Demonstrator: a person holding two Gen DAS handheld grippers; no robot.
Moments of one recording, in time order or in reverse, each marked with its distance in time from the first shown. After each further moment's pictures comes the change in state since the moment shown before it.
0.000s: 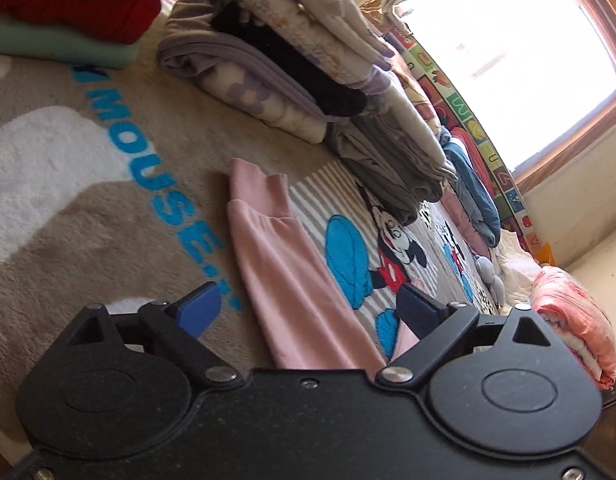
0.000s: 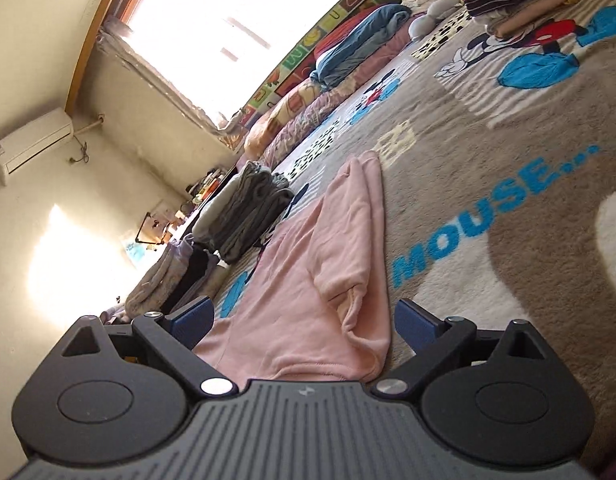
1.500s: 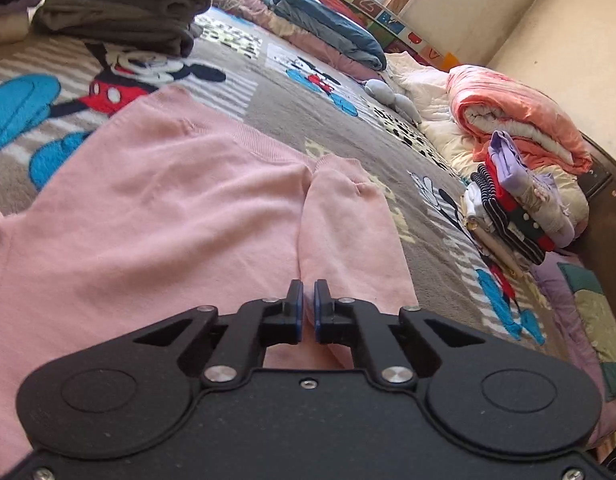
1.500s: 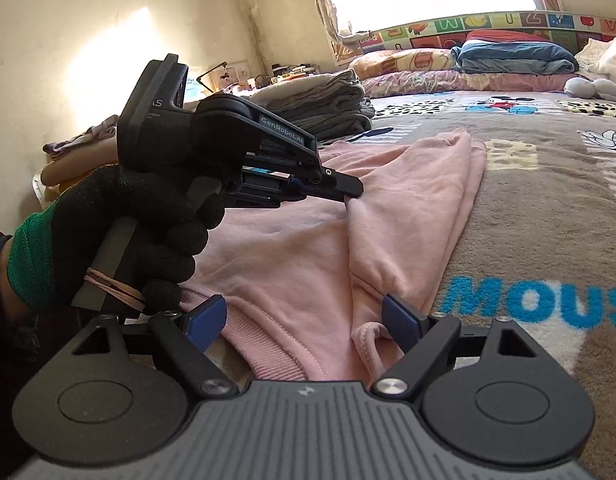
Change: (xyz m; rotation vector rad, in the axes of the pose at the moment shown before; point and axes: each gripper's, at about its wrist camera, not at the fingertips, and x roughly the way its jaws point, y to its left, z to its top) left arm 0.111 -0.187 -0.173 0.552 0.259 -0.201; right arm 0.075 0.022 -0.024 -0.647 0.241 0.079
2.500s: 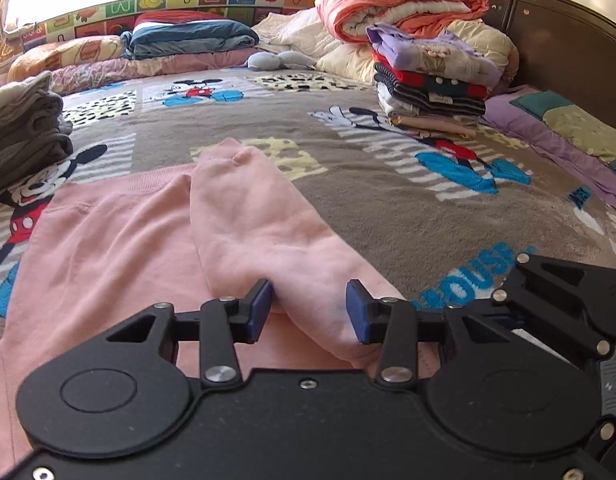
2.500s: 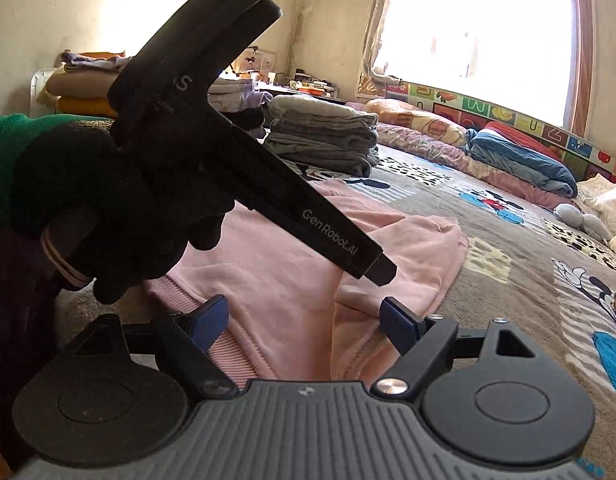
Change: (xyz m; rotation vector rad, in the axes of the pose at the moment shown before) left arm 0.003 -0.065 -0.044 0.571 0.092 -0.029; right arm 0.000 0.039 0.015 -0.385 -0.009 -0.165
